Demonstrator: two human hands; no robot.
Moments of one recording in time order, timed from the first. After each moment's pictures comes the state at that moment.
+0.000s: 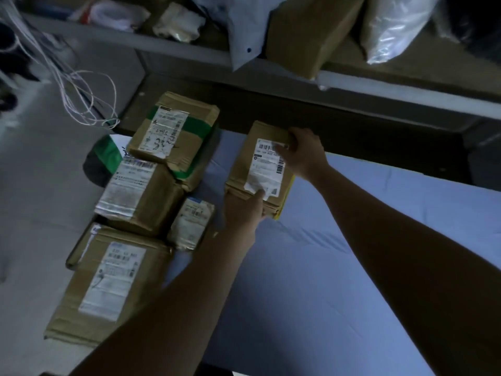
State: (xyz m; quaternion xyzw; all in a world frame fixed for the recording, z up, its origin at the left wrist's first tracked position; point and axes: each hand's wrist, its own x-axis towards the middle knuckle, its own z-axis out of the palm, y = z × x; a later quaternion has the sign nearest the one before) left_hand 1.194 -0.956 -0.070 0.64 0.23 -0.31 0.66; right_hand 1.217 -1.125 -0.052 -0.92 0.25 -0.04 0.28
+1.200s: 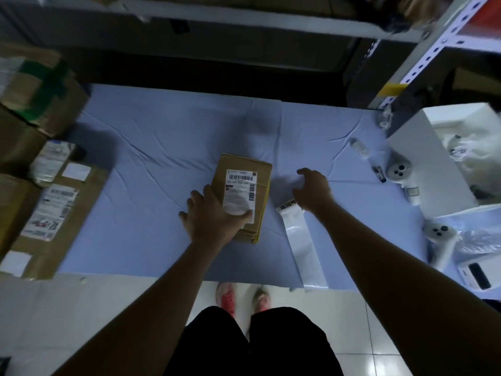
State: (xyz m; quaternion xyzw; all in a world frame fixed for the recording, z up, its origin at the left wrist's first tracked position) left_hand 0.827 -1.077 -0.072 0.97 -0.14 -0.15 0.15; right_hand 0.737 -1.295 -0.087 -0.85 0.44 0.06 0.29
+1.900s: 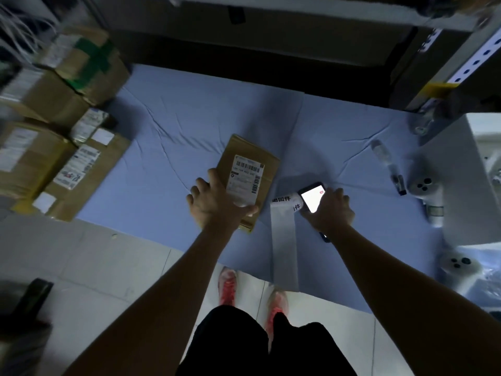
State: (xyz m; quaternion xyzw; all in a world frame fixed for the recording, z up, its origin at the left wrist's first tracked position) left_hand 0.765 -1.129 -0.072 0.99 -0.05 -0.08 0.09; right_hand 0.671 -1.343 -0.133 -0.89 0.40 0.17 0.14
